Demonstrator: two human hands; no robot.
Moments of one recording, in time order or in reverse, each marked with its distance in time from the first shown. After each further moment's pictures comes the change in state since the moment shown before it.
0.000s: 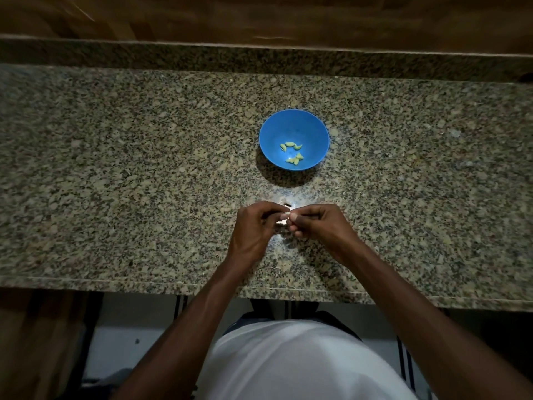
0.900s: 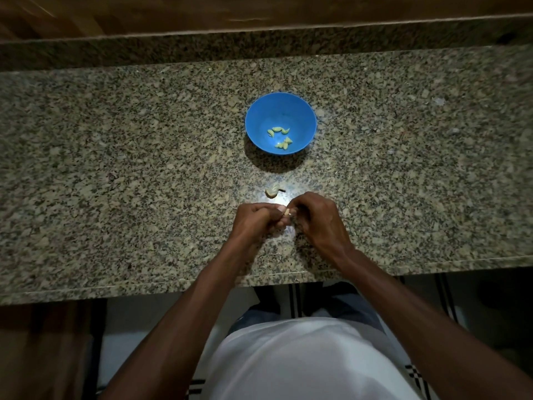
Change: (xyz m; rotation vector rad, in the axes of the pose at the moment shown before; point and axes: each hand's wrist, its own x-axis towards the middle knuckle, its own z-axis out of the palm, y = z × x) left_hand -0.004 0.008 0.004 -0.526 -0.175 -0.712; right_hand -0.013 0.034 0.008 -0.874 0.271 -0.644
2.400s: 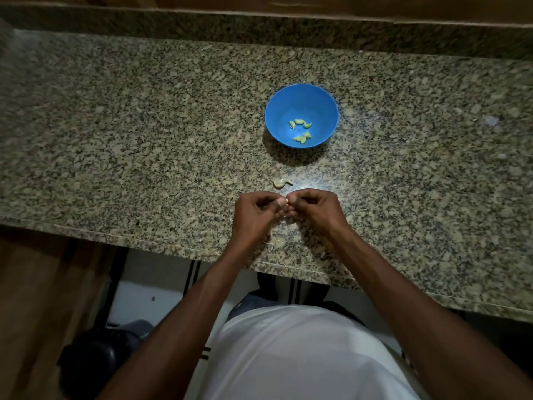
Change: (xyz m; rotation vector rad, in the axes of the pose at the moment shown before) left_hand -0.014 -0.019 0.020 0.250 0.308 0.356; right_hand 0.025 0.024 0.000 0.964 -0.281 0.625
